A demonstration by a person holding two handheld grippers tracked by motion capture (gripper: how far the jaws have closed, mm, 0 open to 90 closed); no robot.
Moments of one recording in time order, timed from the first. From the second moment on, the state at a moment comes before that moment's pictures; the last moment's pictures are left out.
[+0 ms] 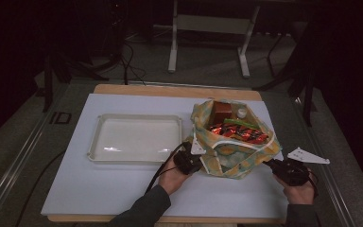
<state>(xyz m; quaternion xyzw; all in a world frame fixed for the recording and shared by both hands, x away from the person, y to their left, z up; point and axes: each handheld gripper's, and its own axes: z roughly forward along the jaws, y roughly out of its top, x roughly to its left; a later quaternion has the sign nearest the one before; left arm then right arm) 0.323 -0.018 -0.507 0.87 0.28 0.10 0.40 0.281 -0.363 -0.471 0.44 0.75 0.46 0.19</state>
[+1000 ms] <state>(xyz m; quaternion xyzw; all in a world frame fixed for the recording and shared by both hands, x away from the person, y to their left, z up) 0.311 0.029 -0.474 0.83 0.26 0.06 0.48 0.285 -0.359 -0.481 0.44 0.77 0.43 0.18</state>
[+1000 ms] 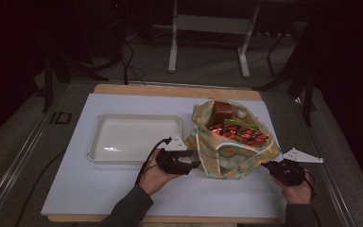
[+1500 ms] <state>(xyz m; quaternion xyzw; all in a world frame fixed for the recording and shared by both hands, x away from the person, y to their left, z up) 0.334 -0.004 -0.481 0.84 0.28 0.05 0.47 0.288 -0.358 -0.486 0.43 0.78 0.42 0.17</state>
